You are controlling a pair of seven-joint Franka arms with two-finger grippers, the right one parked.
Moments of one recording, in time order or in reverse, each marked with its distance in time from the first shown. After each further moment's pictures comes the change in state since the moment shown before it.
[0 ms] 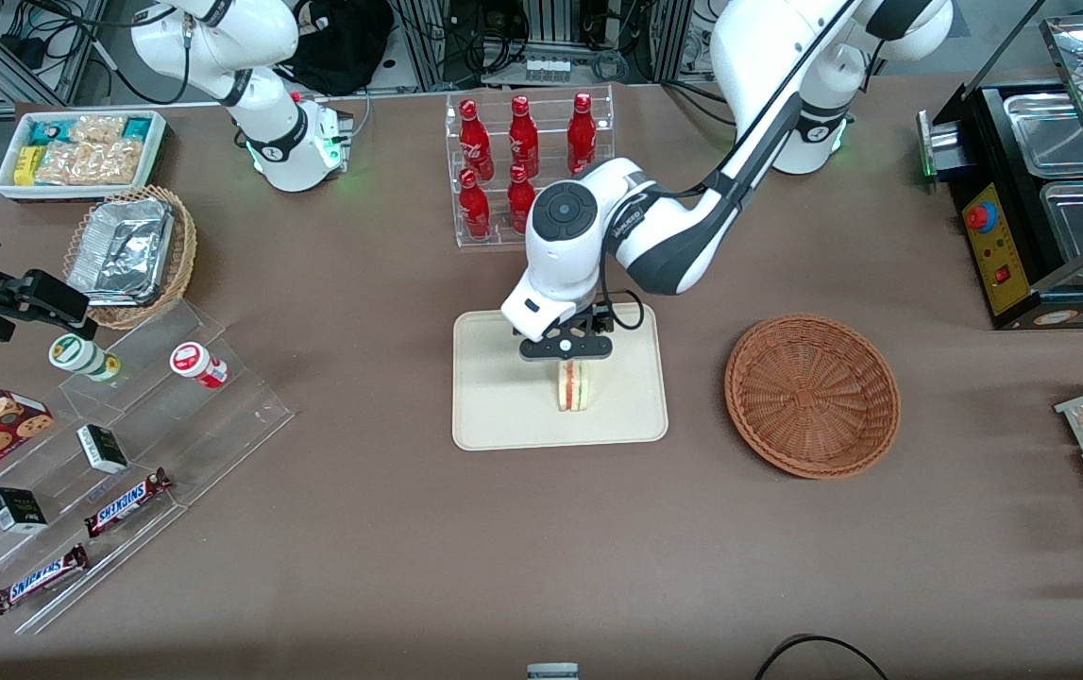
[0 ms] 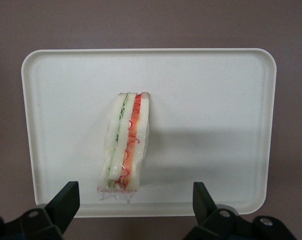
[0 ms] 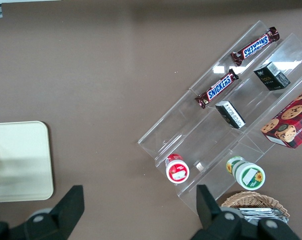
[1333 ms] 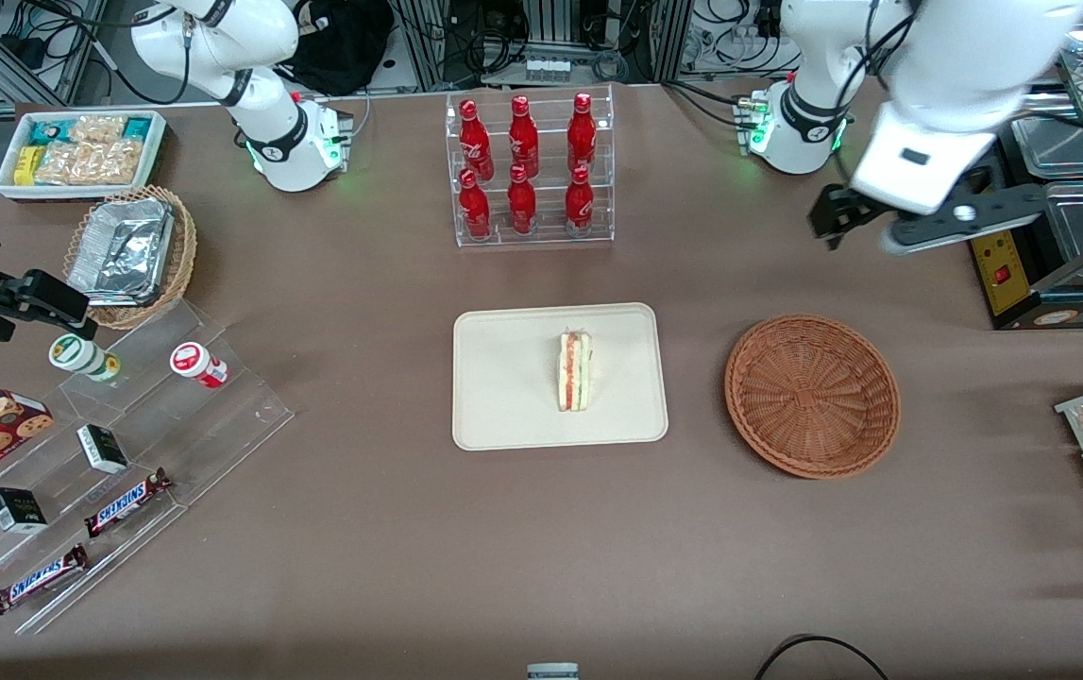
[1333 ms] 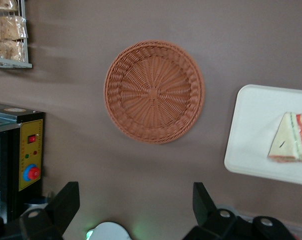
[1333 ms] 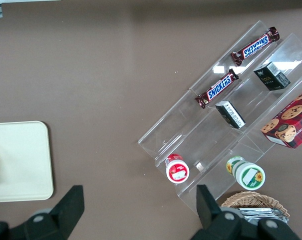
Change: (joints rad) arm 0.492 -0.588 0.020 0.004 -0.036 -0.686 0.462
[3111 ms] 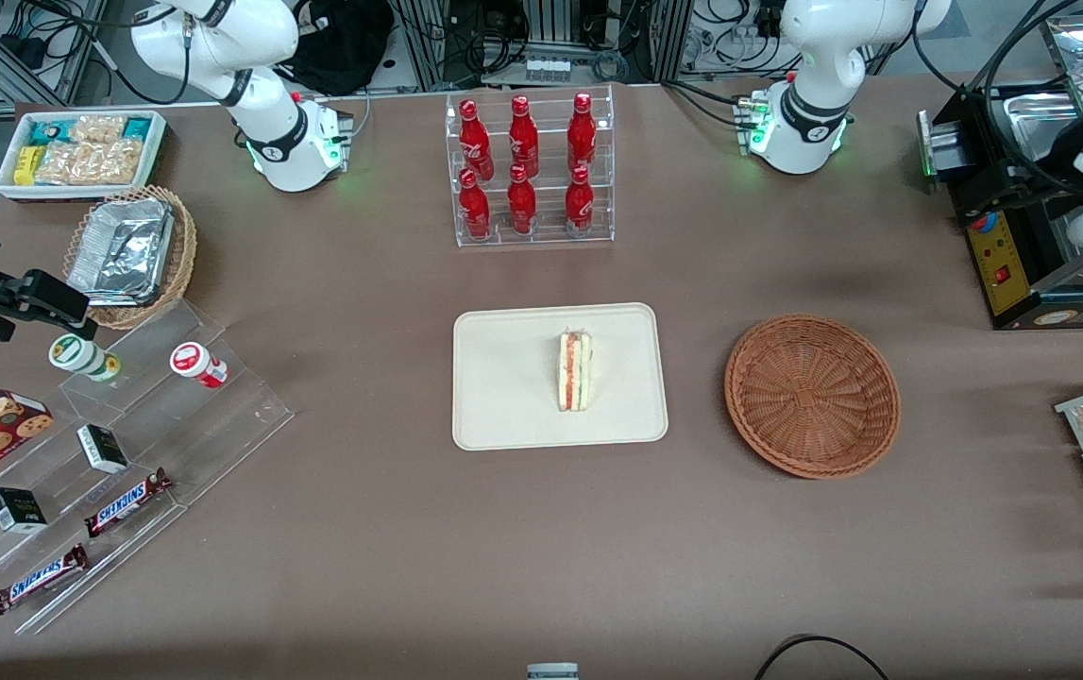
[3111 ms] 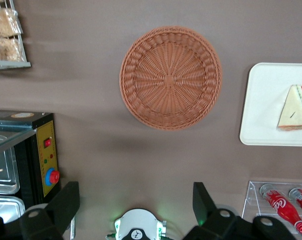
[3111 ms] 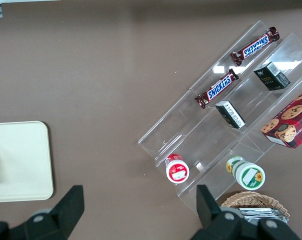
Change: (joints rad) arm 0.188 0.025 0.091 0.089 -0.114 -0.082 0.351
